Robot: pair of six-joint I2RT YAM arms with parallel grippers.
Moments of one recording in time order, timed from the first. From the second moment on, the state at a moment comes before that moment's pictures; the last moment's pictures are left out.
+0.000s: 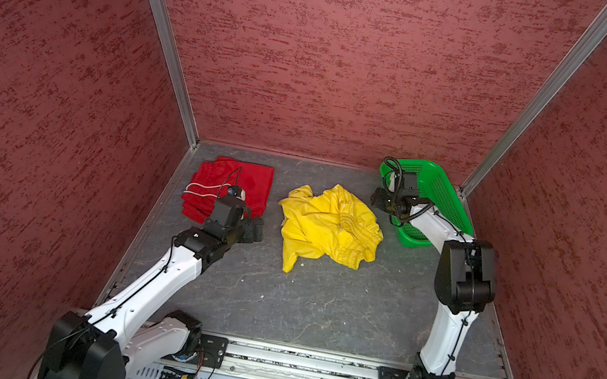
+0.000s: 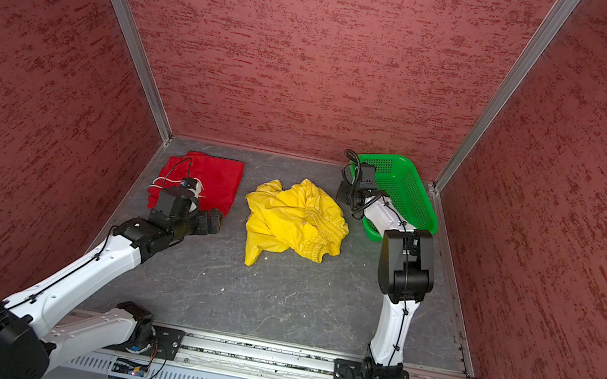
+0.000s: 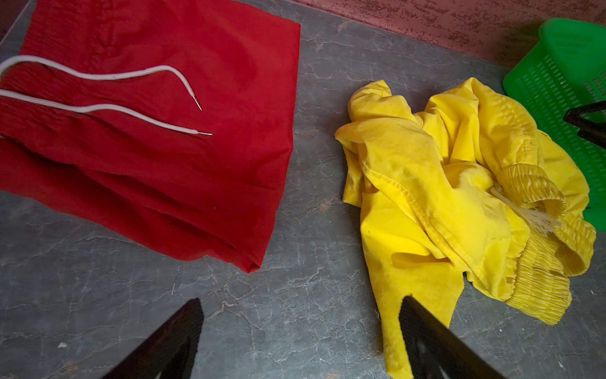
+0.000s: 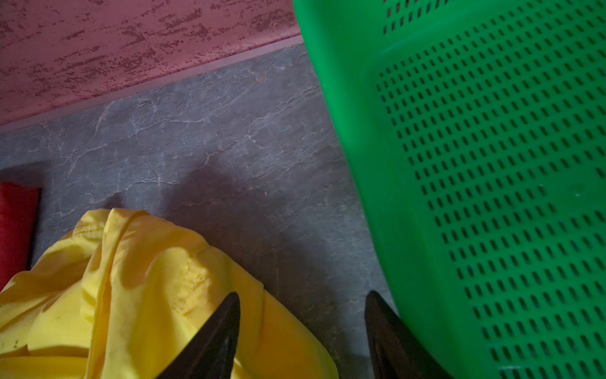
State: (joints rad) left arm -0.32 1.04 0.74 -0.43 -0.10 -0.42; right arm 0.17 2.04 1.55 -0.31 -0.07 0.38
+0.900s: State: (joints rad) left arm -0.63 1.40 0.74 -0.32 0.04 -0.56; right arm 0.21 1.28 0.68 -0.02 -0.38 0.61
